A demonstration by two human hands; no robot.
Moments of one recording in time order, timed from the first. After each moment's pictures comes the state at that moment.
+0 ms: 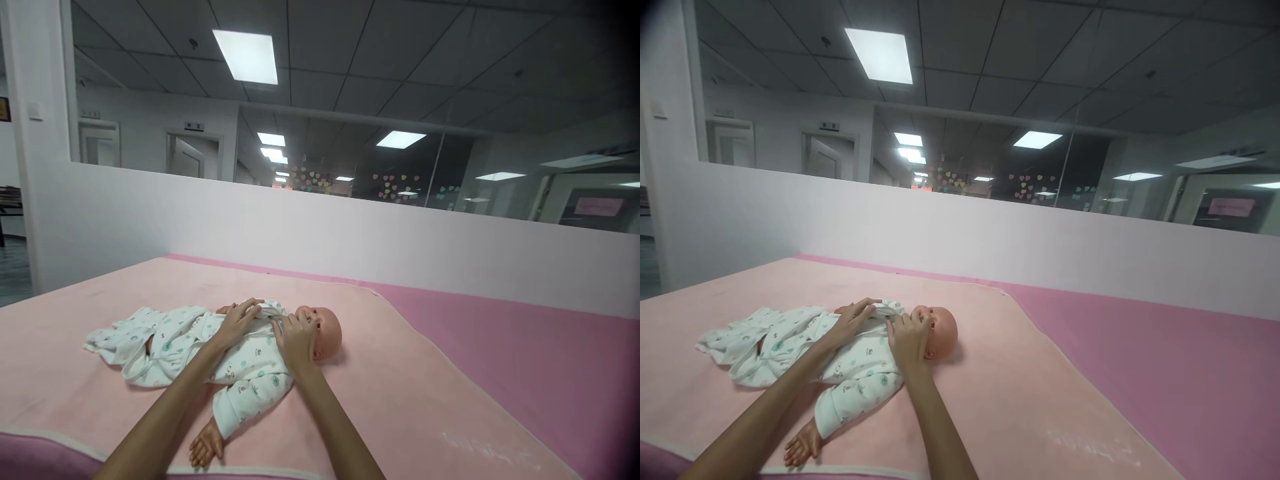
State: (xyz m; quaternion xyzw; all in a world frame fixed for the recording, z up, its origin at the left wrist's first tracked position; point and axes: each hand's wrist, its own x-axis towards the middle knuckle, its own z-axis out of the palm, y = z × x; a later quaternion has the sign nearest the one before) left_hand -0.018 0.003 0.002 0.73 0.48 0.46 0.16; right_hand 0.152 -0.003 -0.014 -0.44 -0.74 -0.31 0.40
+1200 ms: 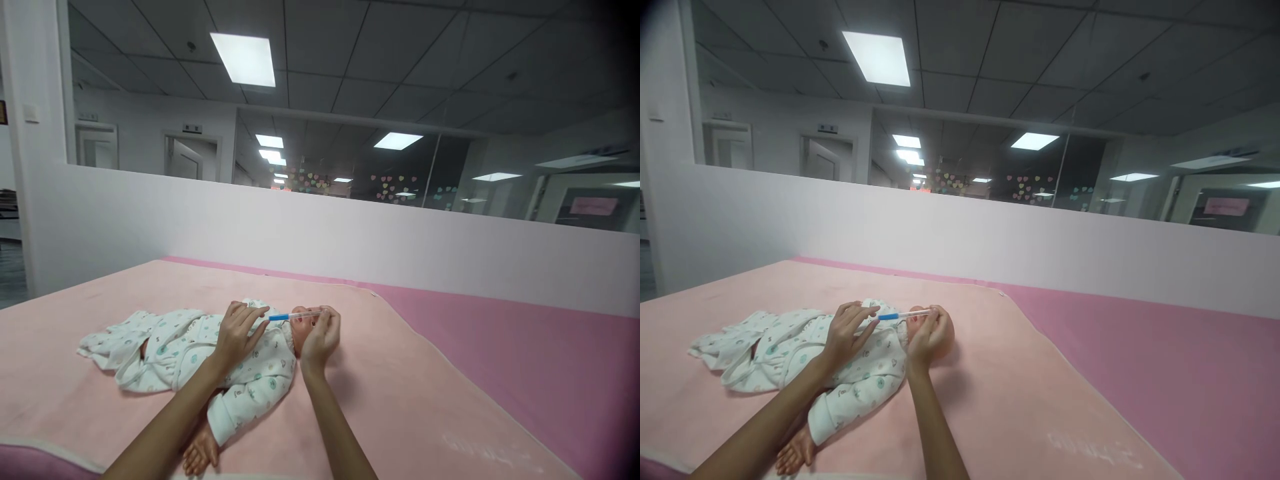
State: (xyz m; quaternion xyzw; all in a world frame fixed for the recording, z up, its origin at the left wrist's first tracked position) left_hand 0.001 -0.021 -0.005 0.74 0.37 0.51 -0.24; right_hand 0.170 -0.021 0.017 -0.44 -0.45 0.04 0.78
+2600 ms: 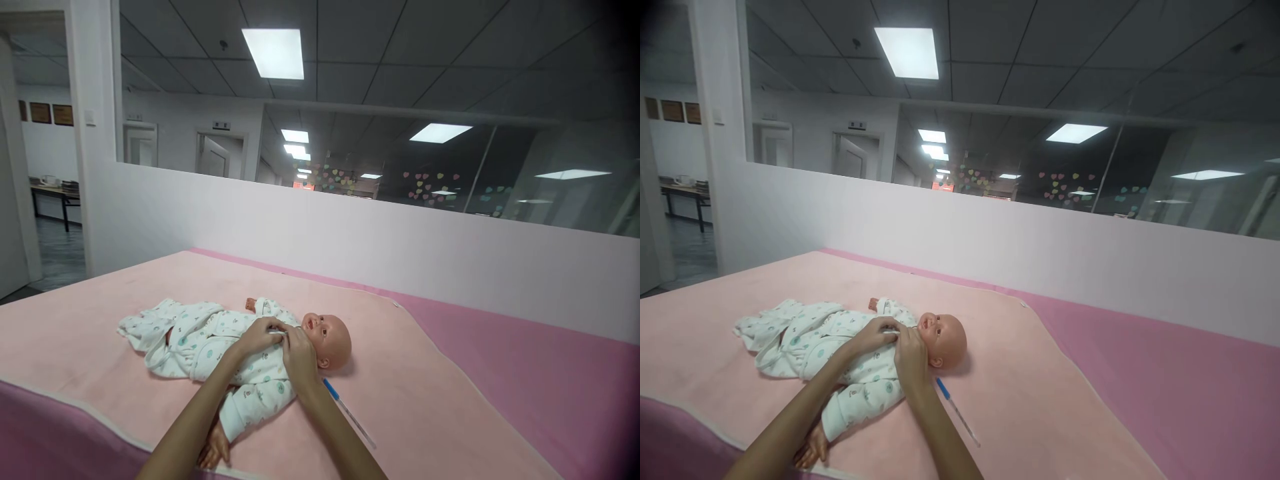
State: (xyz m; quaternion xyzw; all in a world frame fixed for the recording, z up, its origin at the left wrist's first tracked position) left_hand 0.011 0.005 -0.007 0.75 0.45 0.42 0.24; right_hand 0.153 -0.004 -0.023 -0.39 -0.81 -0.10 0.42
